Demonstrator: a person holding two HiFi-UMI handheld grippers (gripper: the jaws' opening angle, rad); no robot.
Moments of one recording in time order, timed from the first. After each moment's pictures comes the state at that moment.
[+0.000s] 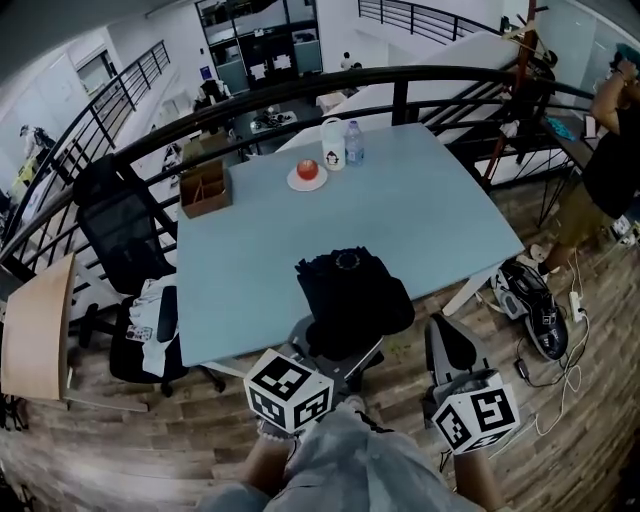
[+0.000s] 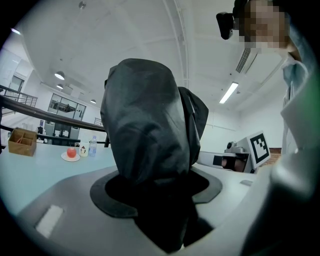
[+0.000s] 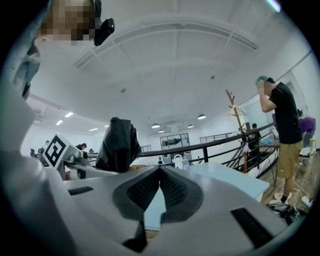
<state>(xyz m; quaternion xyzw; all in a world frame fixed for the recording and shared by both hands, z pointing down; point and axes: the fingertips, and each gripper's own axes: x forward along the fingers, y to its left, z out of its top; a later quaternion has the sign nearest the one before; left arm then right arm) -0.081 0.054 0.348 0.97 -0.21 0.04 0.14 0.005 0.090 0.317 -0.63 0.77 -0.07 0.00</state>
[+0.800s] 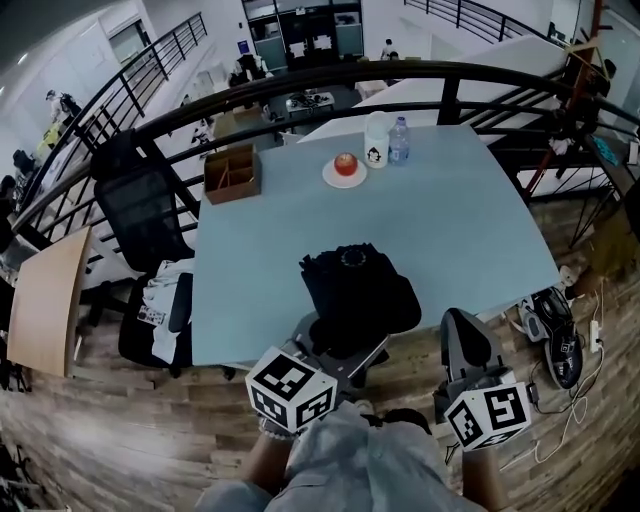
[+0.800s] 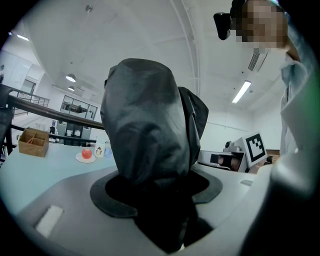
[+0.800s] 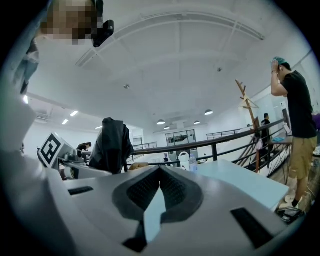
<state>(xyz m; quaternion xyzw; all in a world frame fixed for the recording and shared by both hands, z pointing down) -0.108 -0.032 0.369 0.95 -0.27 0.05 0.16 -0.002 -0.010 0.337 -0.60 0.80 -0.08 -0.01</state>
